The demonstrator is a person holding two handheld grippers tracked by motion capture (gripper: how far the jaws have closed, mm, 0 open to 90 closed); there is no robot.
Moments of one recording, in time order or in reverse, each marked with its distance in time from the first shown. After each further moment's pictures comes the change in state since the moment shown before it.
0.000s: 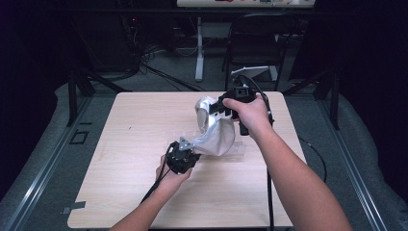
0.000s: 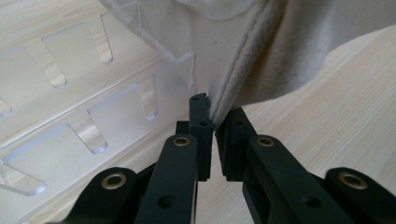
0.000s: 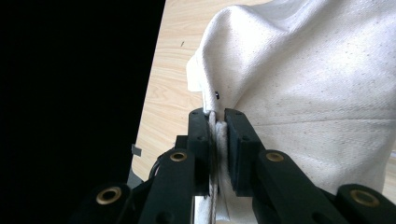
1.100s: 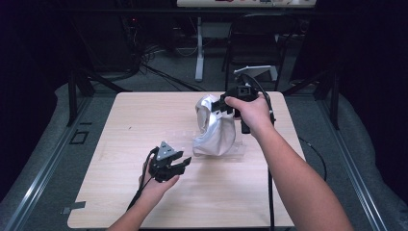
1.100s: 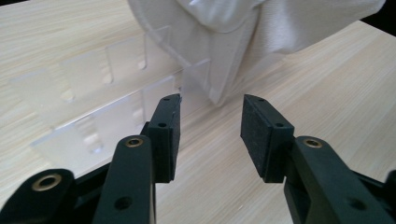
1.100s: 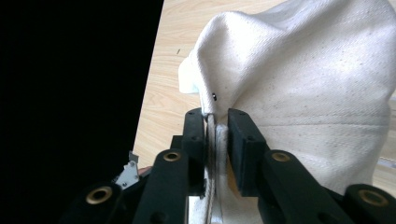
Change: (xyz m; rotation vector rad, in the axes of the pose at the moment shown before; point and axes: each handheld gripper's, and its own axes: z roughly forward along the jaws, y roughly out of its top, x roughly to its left) left arm 0.013 -0.027 -0.053 -0.143 0.011 -0.011; right arm -0.006 0.004 -0.002 -0.028 -0.005 0.011
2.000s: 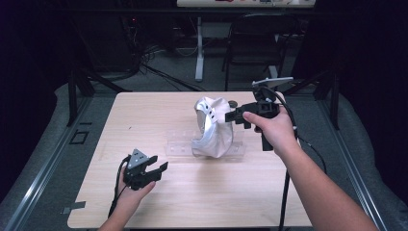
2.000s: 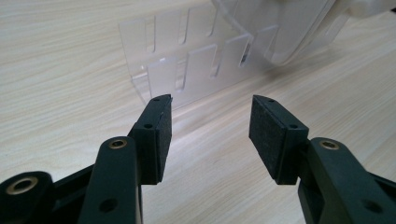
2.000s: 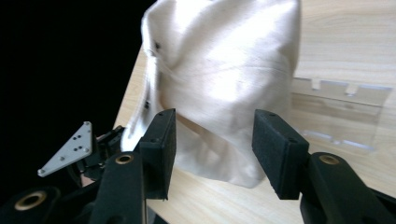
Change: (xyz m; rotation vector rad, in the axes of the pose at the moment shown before) left arm 0.039 -0.040 -0.037 -0.014 0.085 -0.057; right arm -0.024 -0.046 -0.037 -0.088 -0.036 -0.118
